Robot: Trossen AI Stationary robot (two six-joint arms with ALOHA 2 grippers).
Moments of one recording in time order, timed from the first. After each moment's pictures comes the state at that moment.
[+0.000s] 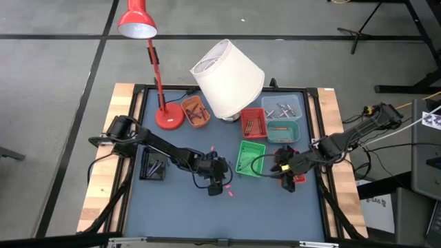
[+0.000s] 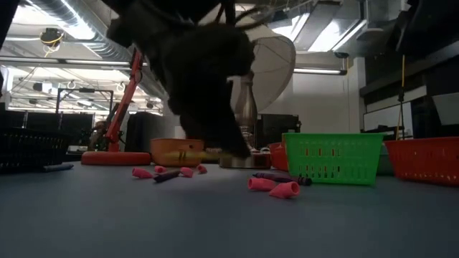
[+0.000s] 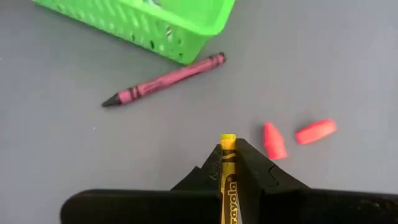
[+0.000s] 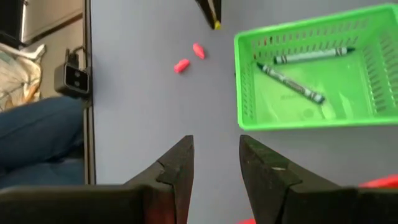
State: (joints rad) left arm -0.25 1.92 1.11 -0.07 -0.13 -0.44; right arm 0.51 1.07 0.85 -0.64 0.13 0.75
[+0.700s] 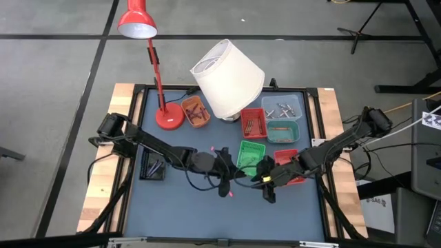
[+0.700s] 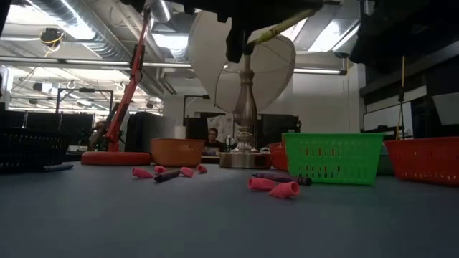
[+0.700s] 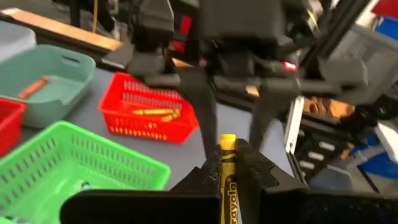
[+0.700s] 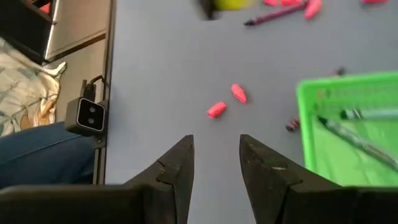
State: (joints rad) left arm -0.28 1.82 1.11 0.47 -0.21 -0.41; right arm 0.51 1.35 0.85 -0.24 0.15 0.70
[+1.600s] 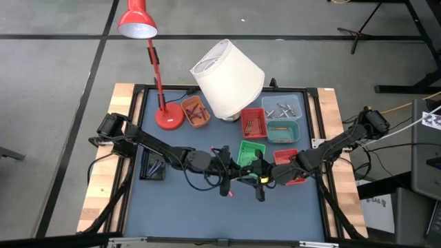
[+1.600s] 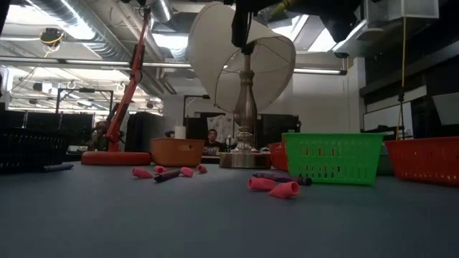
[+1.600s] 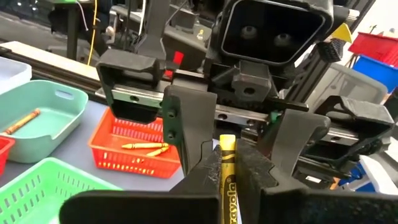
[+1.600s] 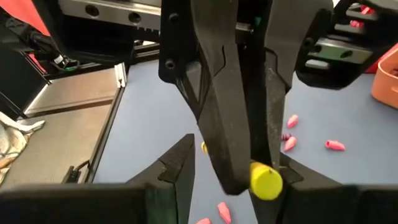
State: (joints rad) left arm -0.28 1.82 1.11 0.60 -0.25 -0.41; right arm 0.51 1.40 0.85 0.15 0.40 0.39
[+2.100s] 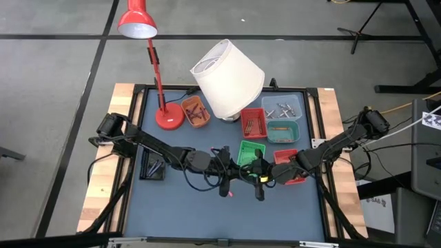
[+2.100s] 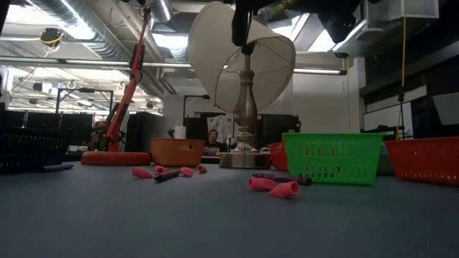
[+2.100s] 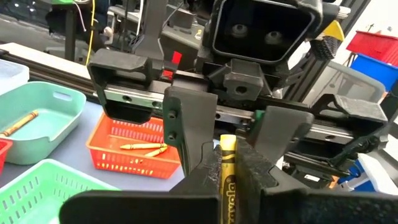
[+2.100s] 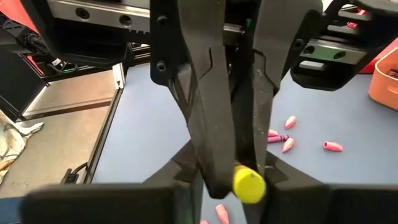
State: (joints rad) left arm -0.28 1.82 1.11 0.60 -0.25 -0.41; right arm 0.51 1.40 0.85 0.16 0.40 0.39
